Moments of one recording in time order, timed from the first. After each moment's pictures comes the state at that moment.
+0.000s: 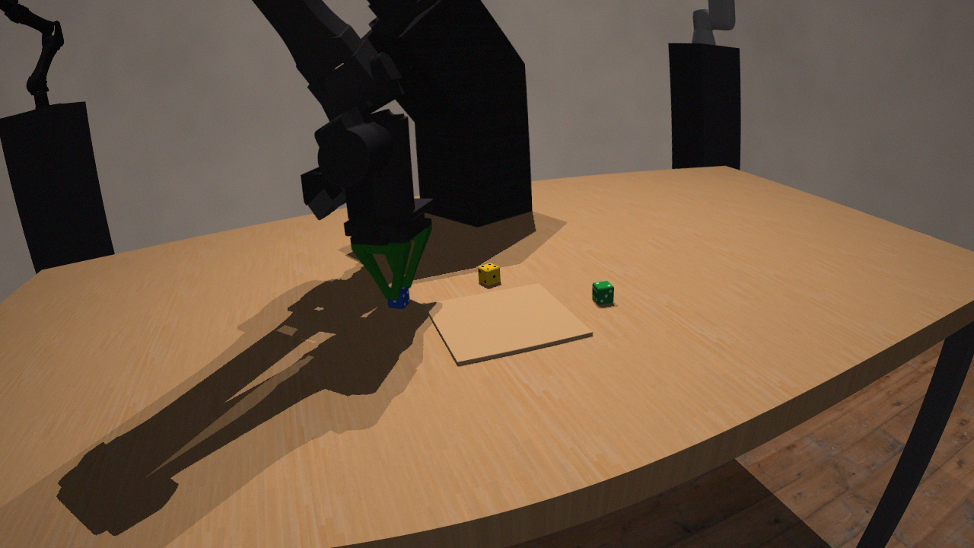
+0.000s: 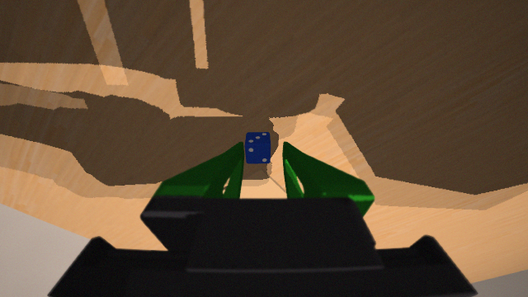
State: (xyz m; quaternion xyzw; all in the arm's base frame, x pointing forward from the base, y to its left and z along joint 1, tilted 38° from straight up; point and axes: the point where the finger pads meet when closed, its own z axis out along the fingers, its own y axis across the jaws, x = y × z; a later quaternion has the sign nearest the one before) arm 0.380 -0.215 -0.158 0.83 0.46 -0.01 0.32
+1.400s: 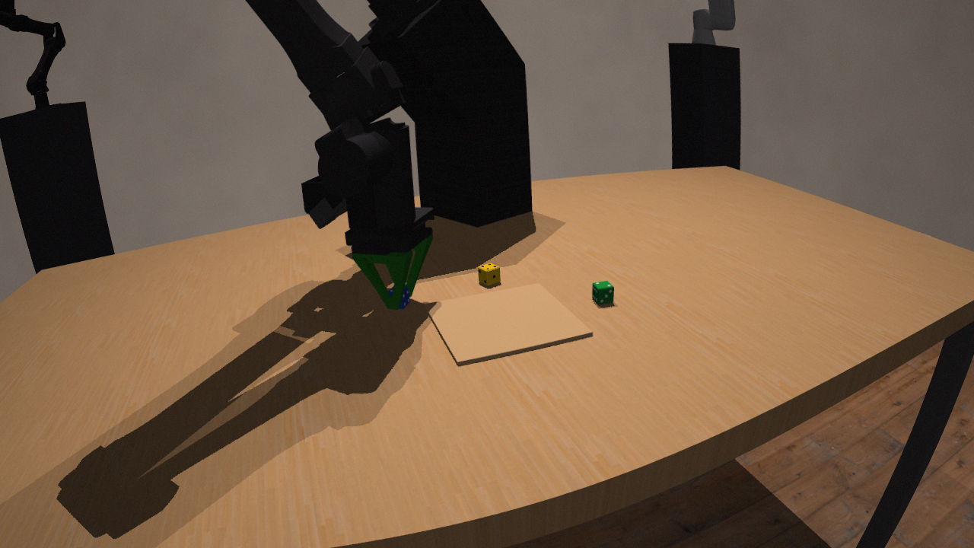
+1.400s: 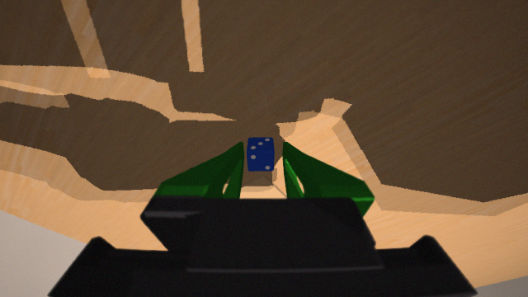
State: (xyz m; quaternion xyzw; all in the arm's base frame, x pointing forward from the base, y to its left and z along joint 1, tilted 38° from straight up) arm 0.385 -0.220 -0.165 0.82 0.46 -0.01 0.32
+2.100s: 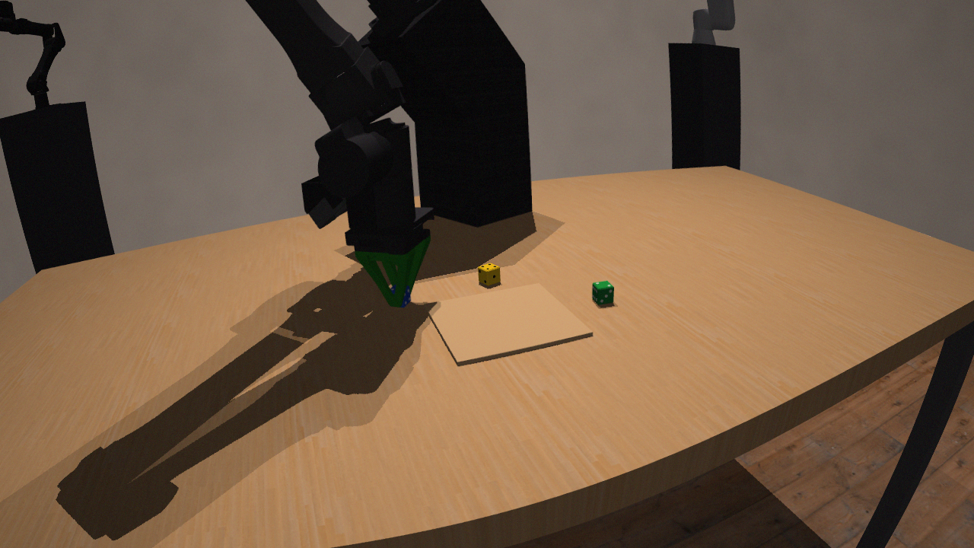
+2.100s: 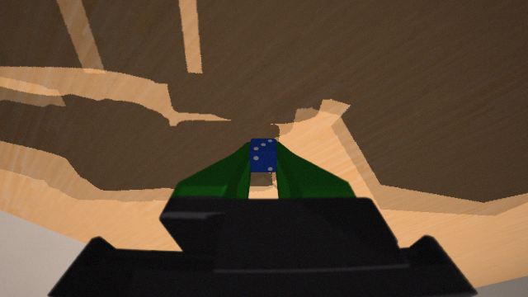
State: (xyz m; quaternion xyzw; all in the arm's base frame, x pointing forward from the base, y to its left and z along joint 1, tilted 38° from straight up) arm 0.385 -0.220 -0.165 0.82 0.46 -0.01 0.32
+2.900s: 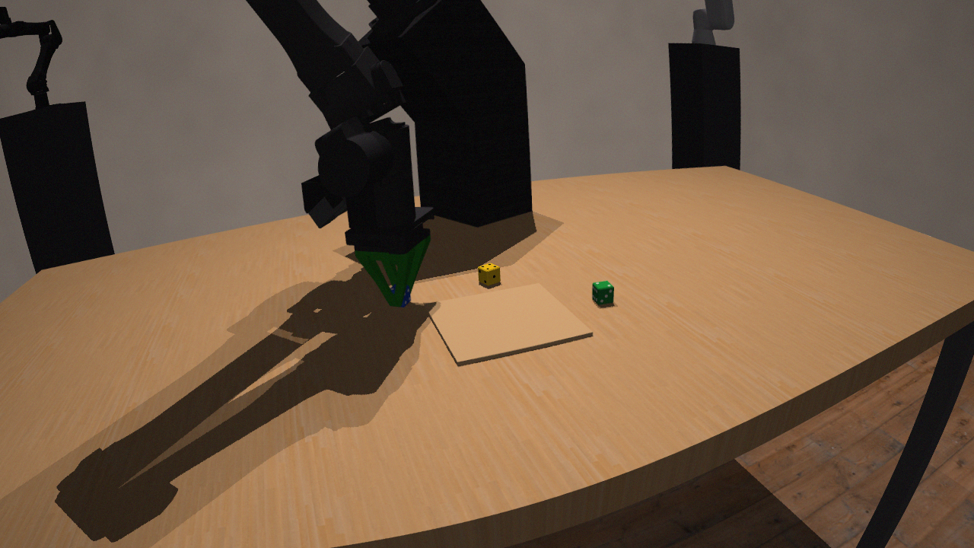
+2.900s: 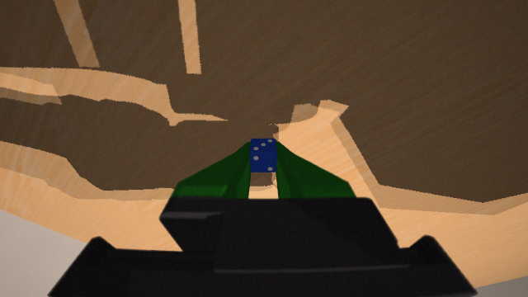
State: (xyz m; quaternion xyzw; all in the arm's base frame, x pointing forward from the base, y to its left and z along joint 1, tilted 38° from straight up) arm 0.385 -0.220 -0.165 0.82 0.46 -0.01 0.32
